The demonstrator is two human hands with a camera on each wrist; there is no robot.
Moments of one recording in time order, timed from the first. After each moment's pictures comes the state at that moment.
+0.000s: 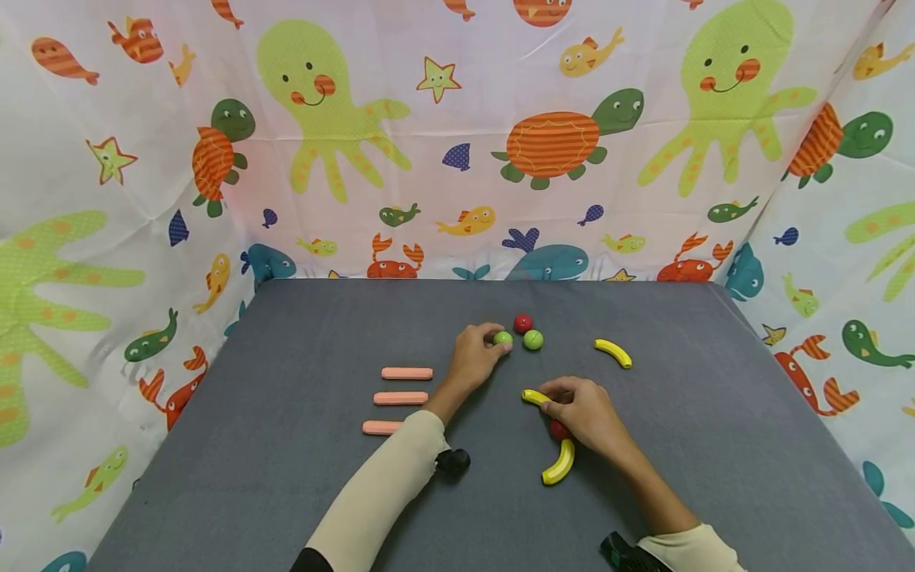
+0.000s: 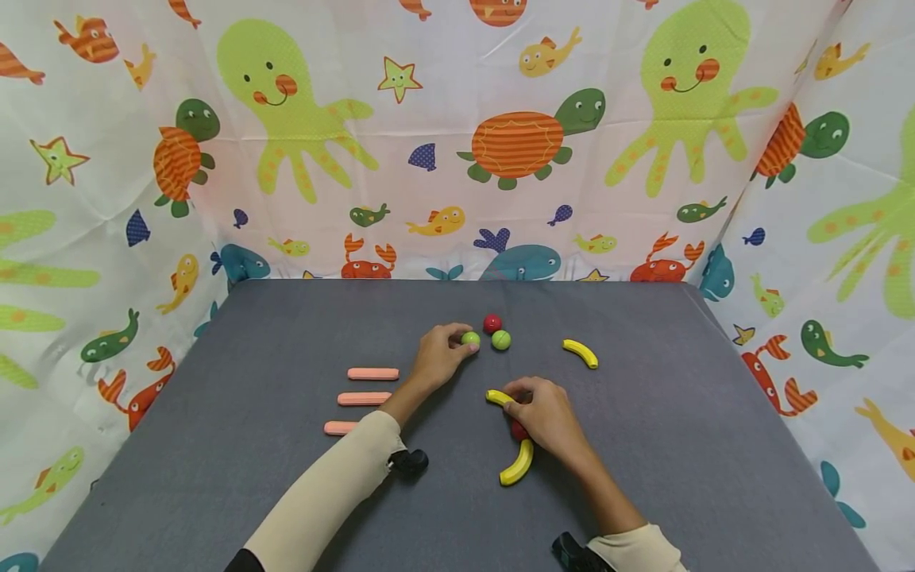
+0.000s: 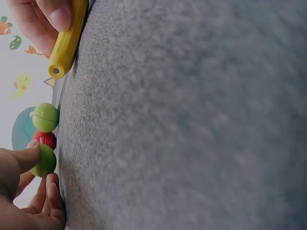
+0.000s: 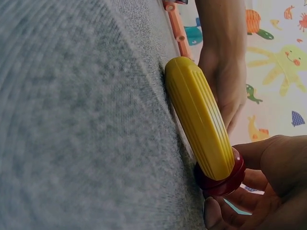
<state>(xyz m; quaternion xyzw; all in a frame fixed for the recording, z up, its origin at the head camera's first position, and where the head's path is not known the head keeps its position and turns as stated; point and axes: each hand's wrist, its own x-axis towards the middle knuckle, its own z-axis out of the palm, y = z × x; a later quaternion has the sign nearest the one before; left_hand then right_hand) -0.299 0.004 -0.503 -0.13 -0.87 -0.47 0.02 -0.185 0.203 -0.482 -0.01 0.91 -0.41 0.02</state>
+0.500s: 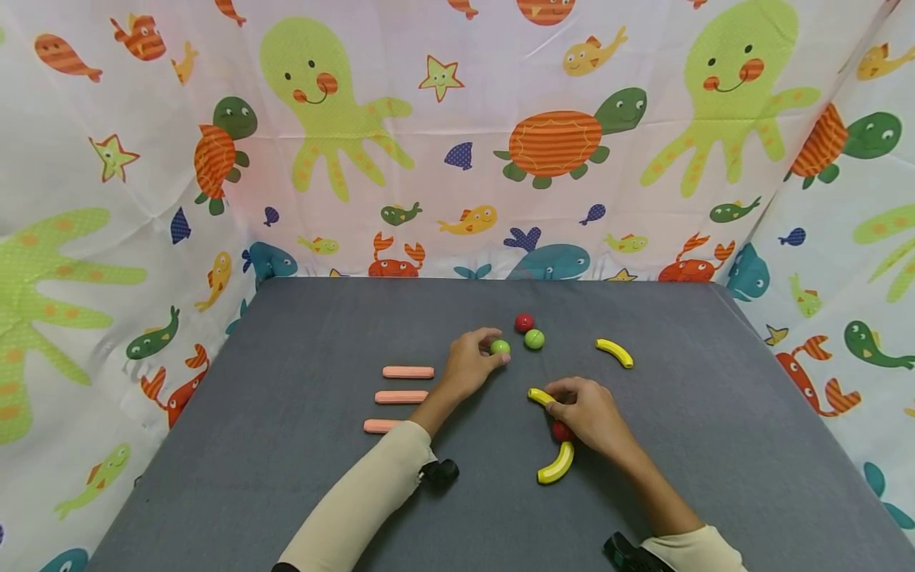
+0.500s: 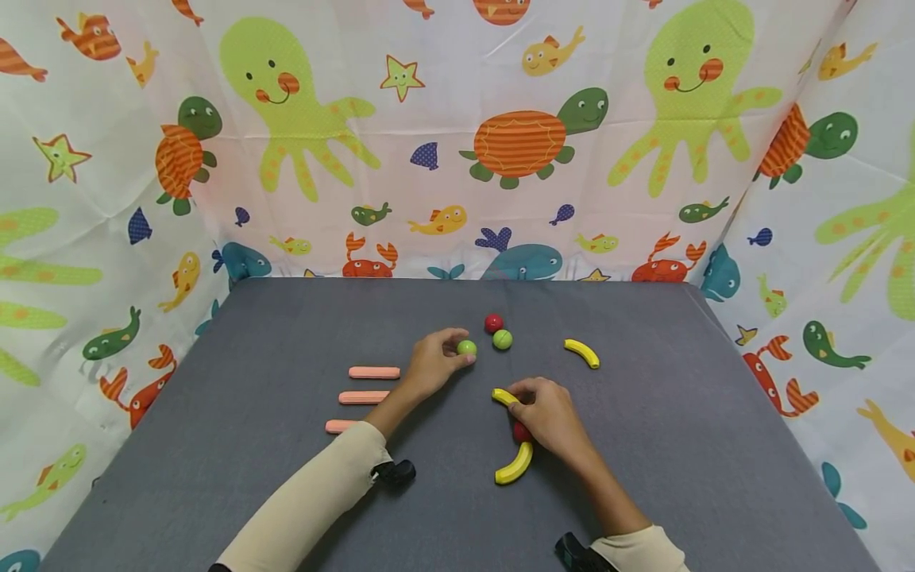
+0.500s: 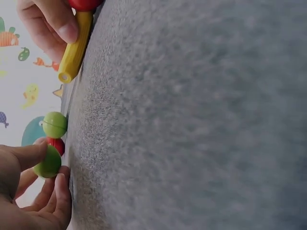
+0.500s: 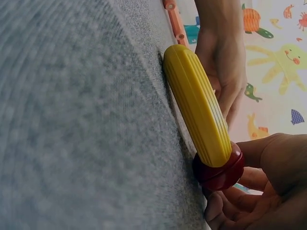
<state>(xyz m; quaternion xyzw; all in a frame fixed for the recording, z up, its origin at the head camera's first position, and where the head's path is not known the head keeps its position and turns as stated) -0.285 -0.011 -0.499 -0.15 -0.86 -0.48 0.00 -0.184 0.206 -0.483 -0.01 0.92 -0.40 0.02</state>
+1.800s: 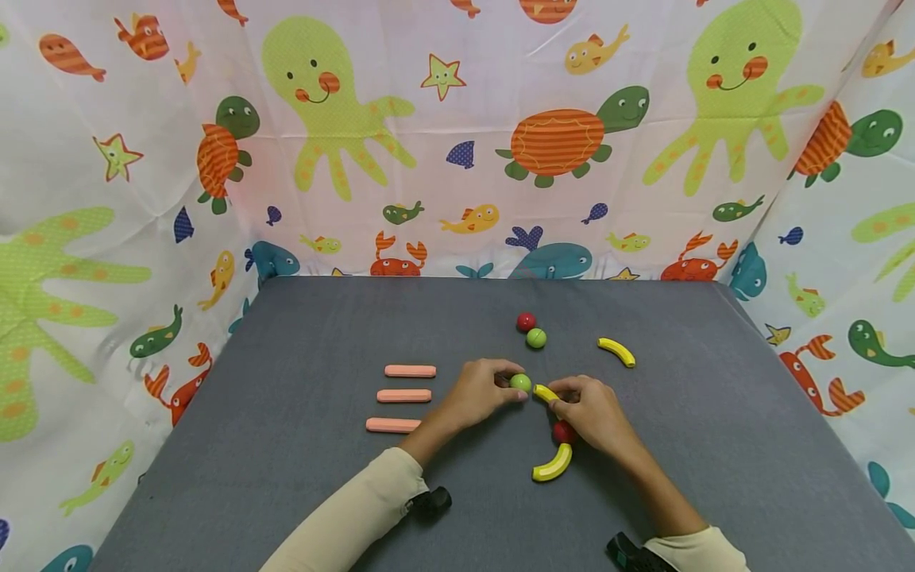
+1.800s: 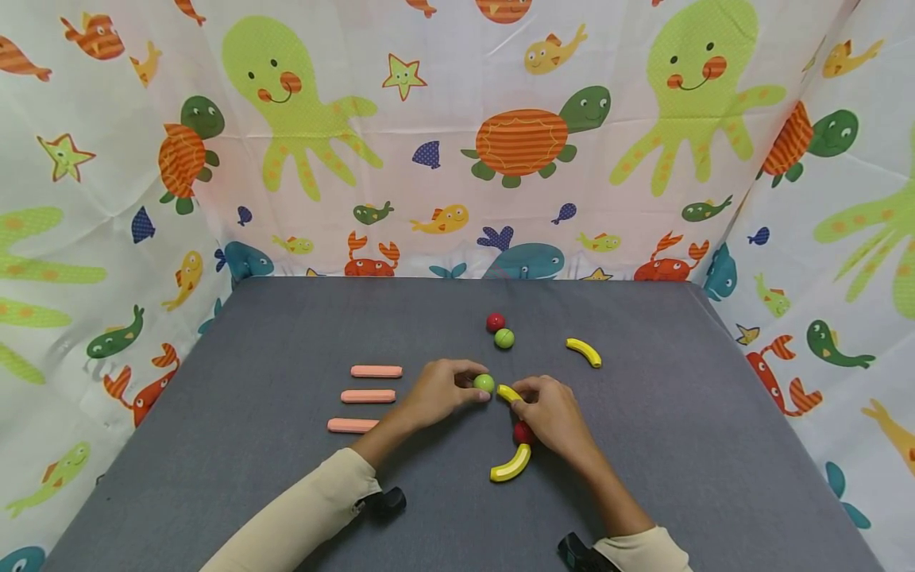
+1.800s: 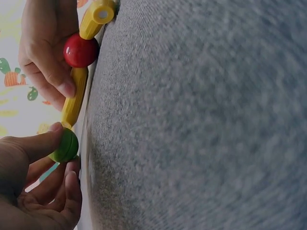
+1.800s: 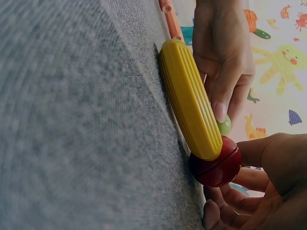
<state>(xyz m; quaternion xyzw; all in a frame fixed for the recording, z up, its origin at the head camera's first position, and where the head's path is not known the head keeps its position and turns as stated) -0.240 -0.014 -0.490 -0.24 -0.86 -0.45 -0.08 -0.182 0.207 -0.482 -0.03 0.92 -0.39 0.00</state>
